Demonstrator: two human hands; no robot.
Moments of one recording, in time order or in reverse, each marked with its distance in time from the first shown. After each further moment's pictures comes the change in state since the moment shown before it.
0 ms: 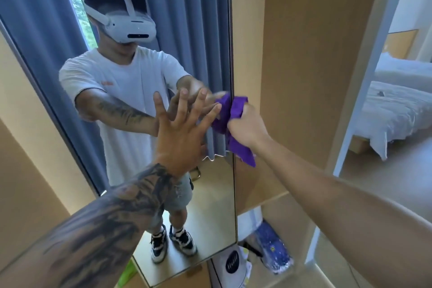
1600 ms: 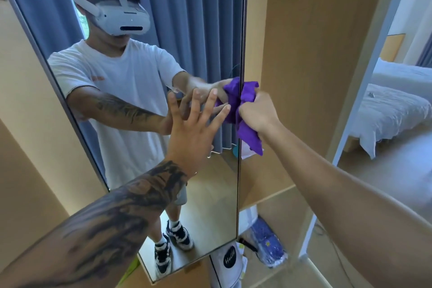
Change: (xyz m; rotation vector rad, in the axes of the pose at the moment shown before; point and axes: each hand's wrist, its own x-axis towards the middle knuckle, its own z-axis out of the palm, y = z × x) left_hand 0.001 -0.005 0.005 0.087 -0.037 0.015; right_hand 0.016 -0.019 -0.003 0.078 0.140 0.009
